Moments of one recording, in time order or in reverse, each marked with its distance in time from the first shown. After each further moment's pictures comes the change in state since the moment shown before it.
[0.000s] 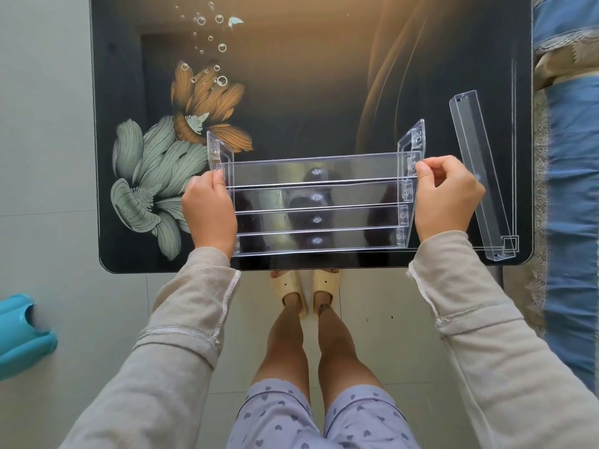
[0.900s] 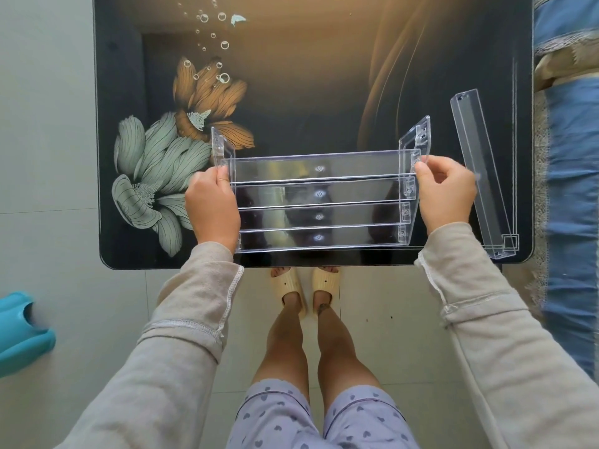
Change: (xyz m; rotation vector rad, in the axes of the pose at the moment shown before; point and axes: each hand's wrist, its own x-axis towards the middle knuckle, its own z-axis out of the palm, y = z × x) left_hand -0.001 0.001 -0.002 0.019 -0.022 0.000; right_hand 0.008 0.007 0.002 0.084 -0.073 0.102
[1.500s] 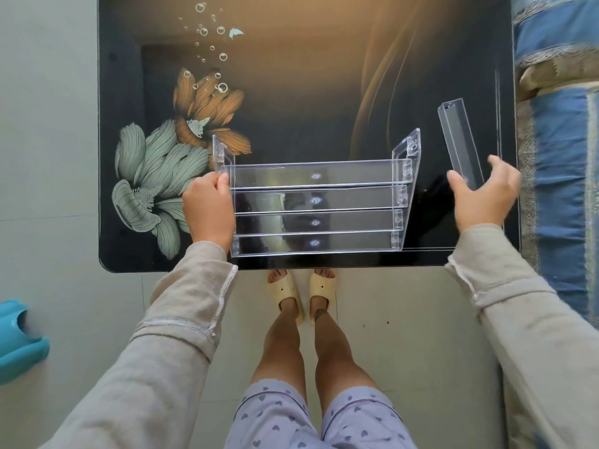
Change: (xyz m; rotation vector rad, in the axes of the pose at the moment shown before) left_hand 0.000 0.004 -0.007 0.017 -0.095 -0.009; right_hand 0.028 0.044 -0.034 -0.195 0.132 0.030
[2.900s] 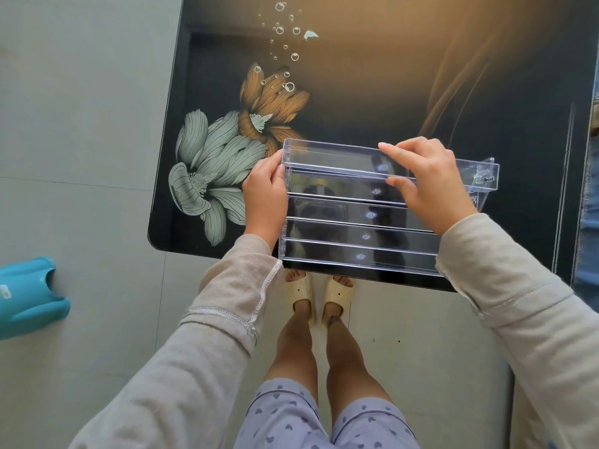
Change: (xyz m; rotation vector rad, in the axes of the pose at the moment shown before) left_hand 0.006 0.001 -0.014 -0.409 -0.076 -0.001; right_hand -0.052 -0.122 0.037 -0.230 -0.505 -0.877
